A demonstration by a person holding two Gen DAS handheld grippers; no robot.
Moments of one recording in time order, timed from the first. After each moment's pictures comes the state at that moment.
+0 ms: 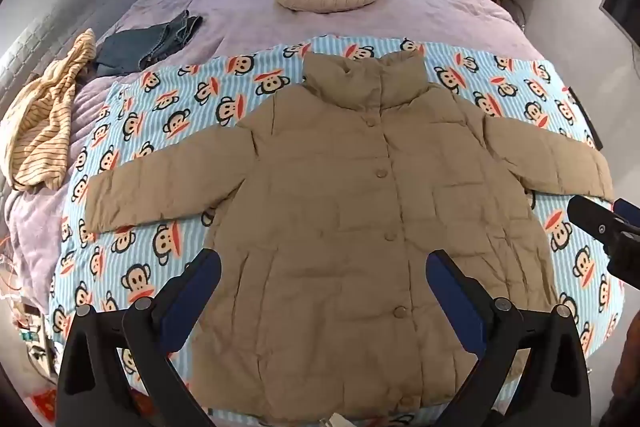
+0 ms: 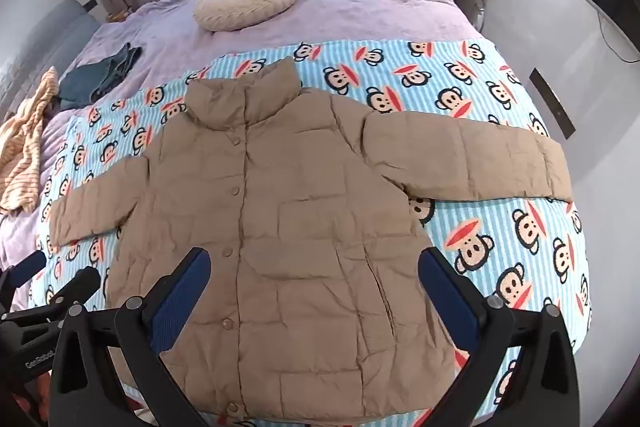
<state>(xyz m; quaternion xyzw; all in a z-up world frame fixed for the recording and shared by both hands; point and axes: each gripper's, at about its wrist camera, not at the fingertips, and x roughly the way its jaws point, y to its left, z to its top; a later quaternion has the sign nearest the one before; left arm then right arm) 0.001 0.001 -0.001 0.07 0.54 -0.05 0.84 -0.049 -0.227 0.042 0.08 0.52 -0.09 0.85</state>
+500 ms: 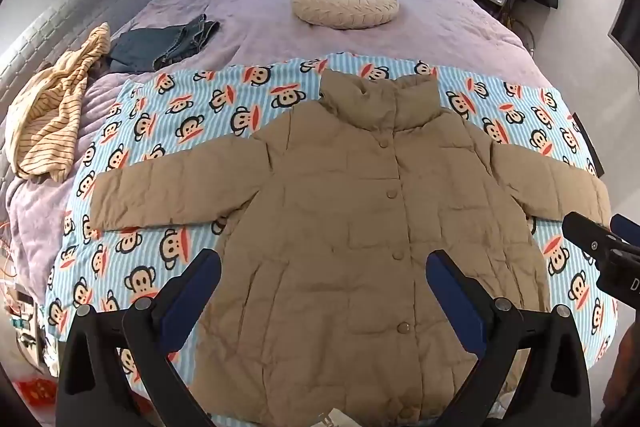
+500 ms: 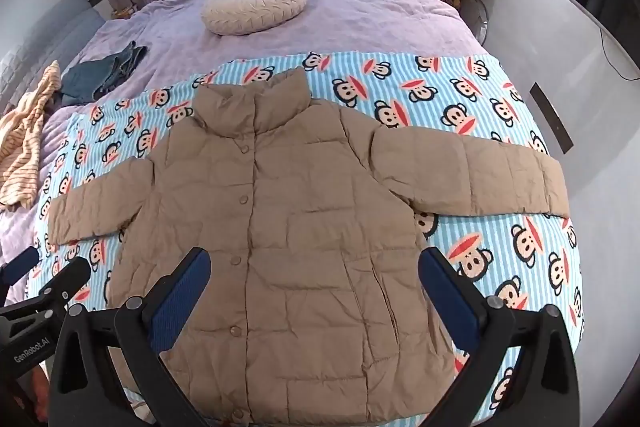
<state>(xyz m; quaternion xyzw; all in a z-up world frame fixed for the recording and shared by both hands) 0.007 0.020 0.014 0.03 0.51 -0.05 0.86 -0.035 -0.208 0.054 0.05 0.51 -0.11 0.85</state>
